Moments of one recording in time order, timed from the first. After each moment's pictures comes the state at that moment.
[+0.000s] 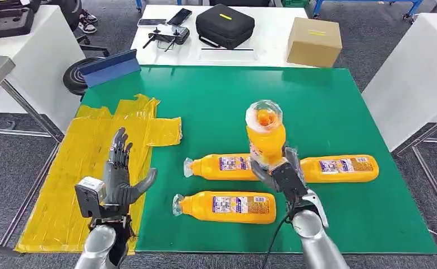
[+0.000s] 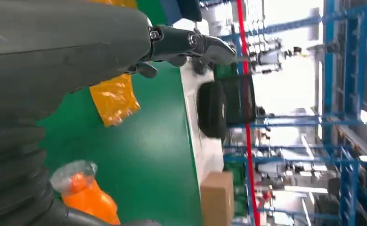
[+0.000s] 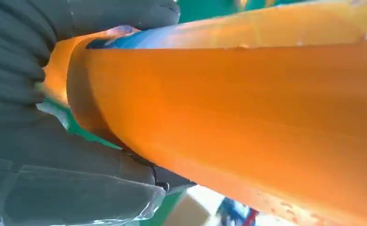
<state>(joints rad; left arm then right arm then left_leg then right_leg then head) -0.11 -0.18 -0.23 -1.43 -0.09 0.07 -0.40 -0.21 0.05 0.18 -1.34 0.28 -0.09 -0.34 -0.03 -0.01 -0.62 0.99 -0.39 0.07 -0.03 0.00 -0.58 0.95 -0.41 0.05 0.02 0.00</state>
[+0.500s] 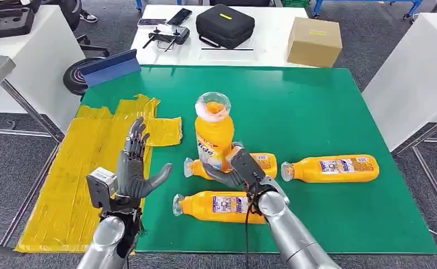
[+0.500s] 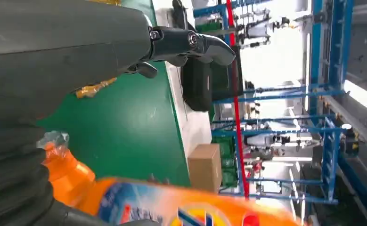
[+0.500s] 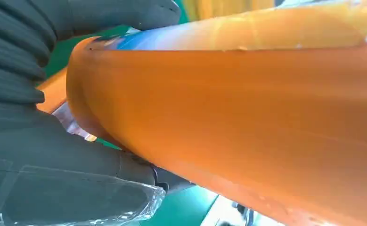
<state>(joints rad) -0.15 -0.18 -0.30 -1.44 -0.07 0.06 -0.37 -0.36 0.12 0.30 -1.14 0.17 0.03 -0.37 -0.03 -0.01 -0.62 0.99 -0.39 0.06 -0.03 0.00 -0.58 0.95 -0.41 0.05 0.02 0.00</state>
